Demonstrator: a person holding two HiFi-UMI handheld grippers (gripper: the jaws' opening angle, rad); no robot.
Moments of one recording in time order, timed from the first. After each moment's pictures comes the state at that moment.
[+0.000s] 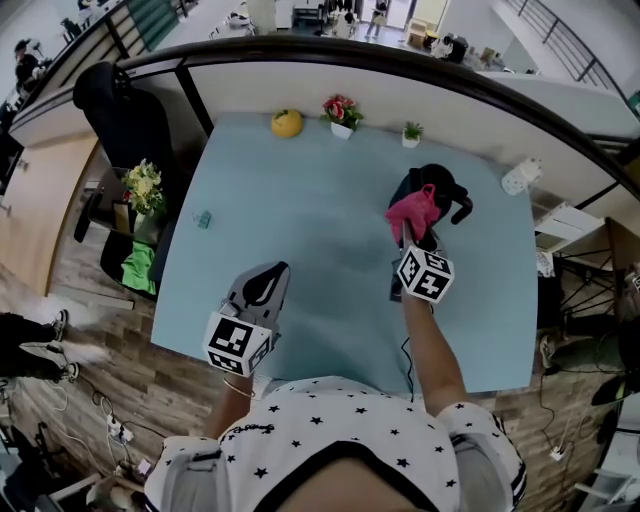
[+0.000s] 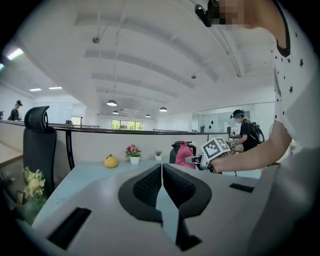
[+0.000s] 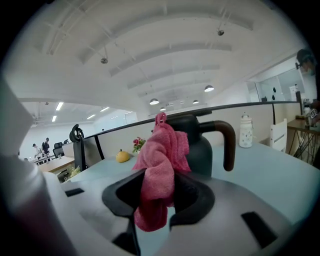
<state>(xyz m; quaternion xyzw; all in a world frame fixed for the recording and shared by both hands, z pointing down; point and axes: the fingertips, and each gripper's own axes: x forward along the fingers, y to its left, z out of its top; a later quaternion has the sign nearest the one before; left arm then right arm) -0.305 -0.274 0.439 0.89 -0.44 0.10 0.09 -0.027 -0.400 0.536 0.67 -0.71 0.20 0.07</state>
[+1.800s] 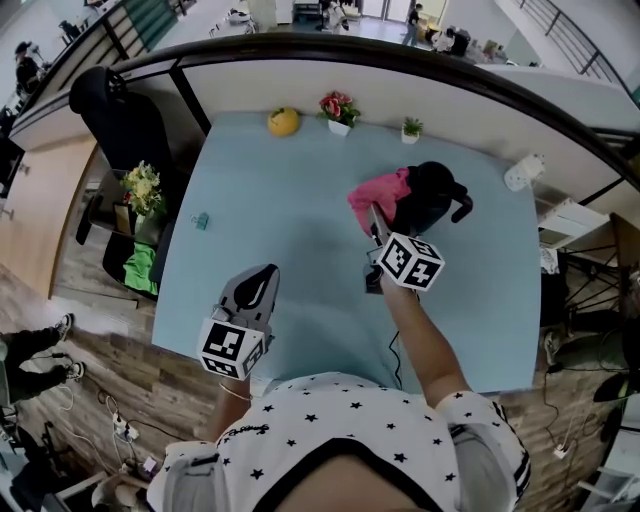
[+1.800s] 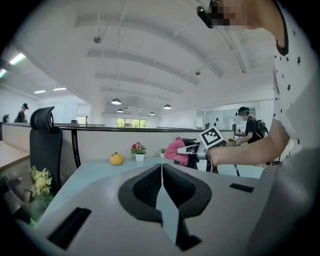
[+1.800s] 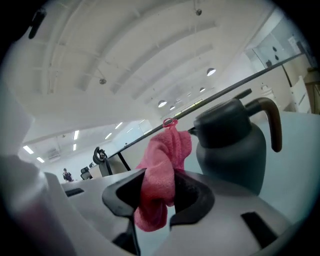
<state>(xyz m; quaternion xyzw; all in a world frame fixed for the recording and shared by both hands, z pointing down) -0.314 -0.277 0.444 0.87 -0.46 0.12 0.09 -0.104 -0.424 0.507 0.57 -0.77 0.29 -0.04</state>
